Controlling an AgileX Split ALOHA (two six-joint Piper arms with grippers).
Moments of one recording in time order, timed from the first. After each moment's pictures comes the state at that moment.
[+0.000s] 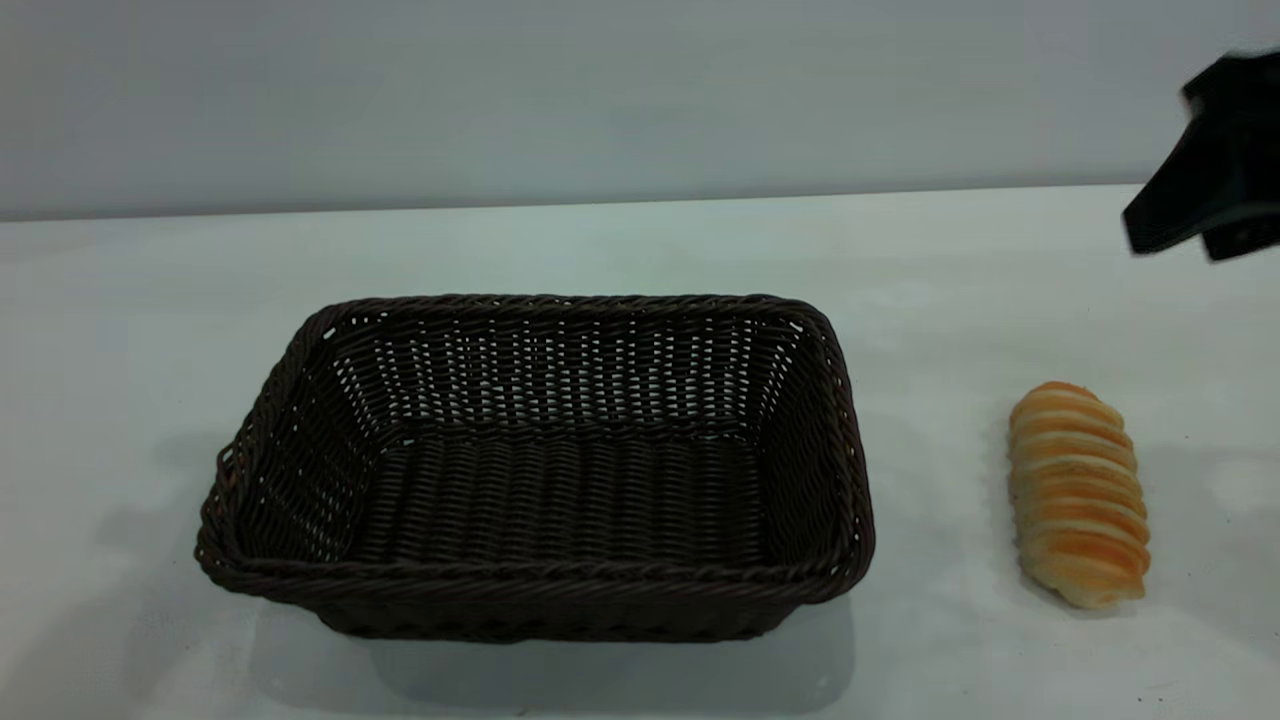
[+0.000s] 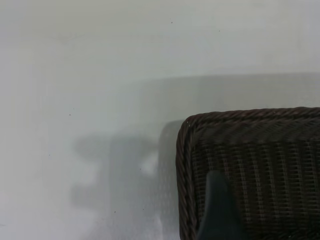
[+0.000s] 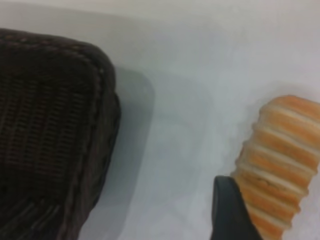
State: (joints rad) left arm -0.26 1.47 -1.18 0.00 0.65 -0.23; right arm 0.01 1.61 -0.78 0.95 0.39 -0.89
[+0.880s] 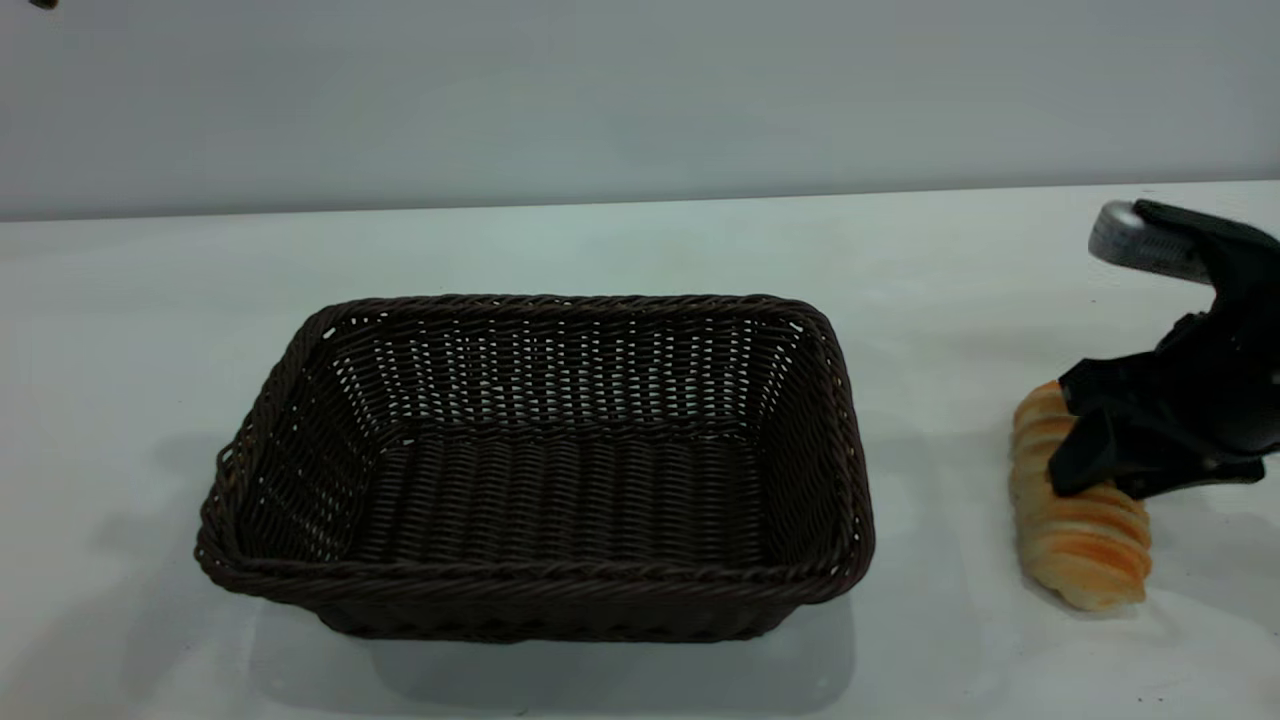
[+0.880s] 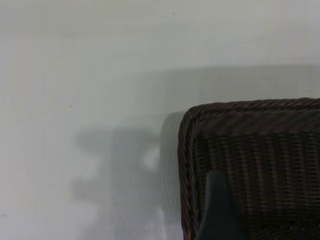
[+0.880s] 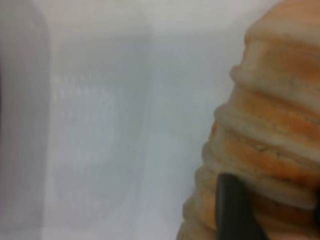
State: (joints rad) left arm -0.26 1.47 -1.18 0.00 0.68 -0.23; right arm 0.01 2.11 -0.83 1.45 0.27 -1.37
